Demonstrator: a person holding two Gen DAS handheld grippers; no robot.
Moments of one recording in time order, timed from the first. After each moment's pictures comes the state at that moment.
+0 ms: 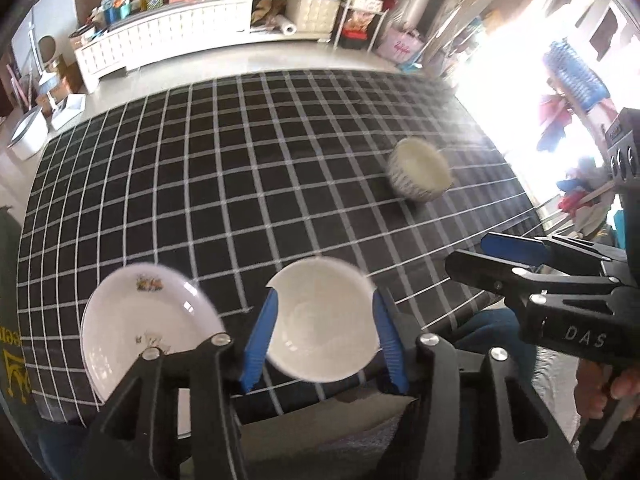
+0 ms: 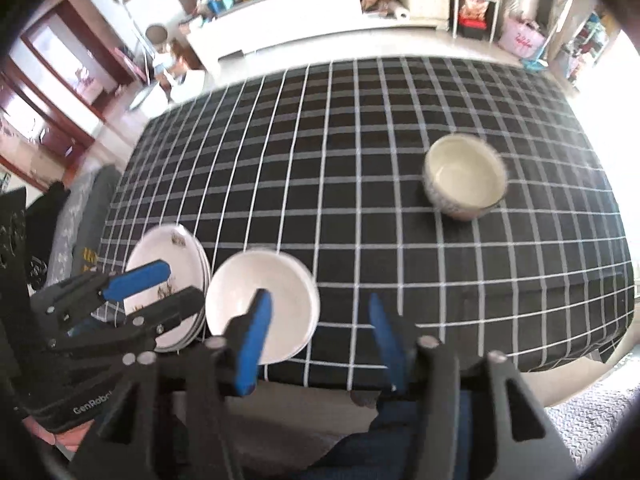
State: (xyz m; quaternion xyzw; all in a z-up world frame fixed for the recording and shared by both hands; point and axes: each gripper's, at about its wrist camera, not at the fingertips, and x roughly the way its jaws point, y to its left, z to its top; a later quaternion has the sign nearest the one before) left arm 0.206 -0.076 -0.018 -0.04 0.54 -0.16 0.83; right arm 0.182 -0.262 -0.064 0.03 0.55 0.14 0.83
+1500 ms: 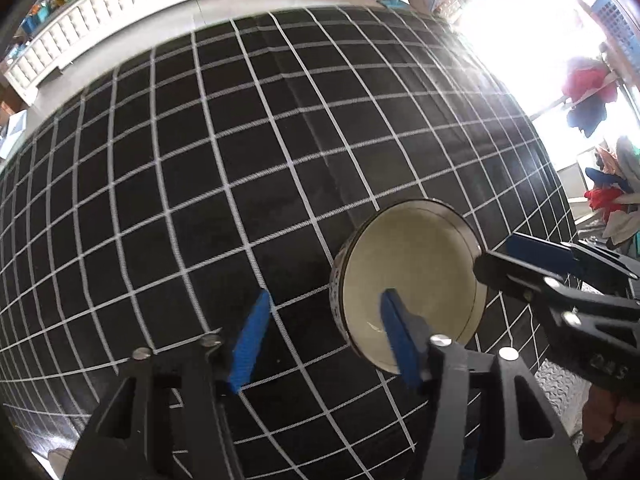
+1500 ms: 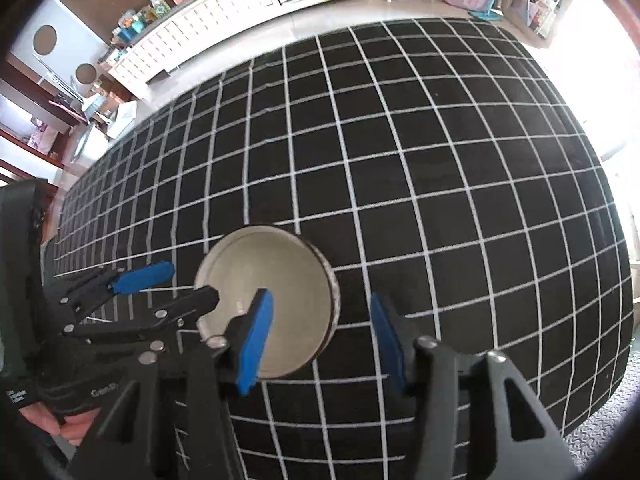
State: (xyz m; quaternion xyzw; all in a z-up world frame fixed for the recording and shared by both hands) left arm 0.424 -0.254 -0.137 0.02 0.64 -0.19 0.75; right arm 0.360 -0.407 -0.156 0.07 0.61 0.07 0.79
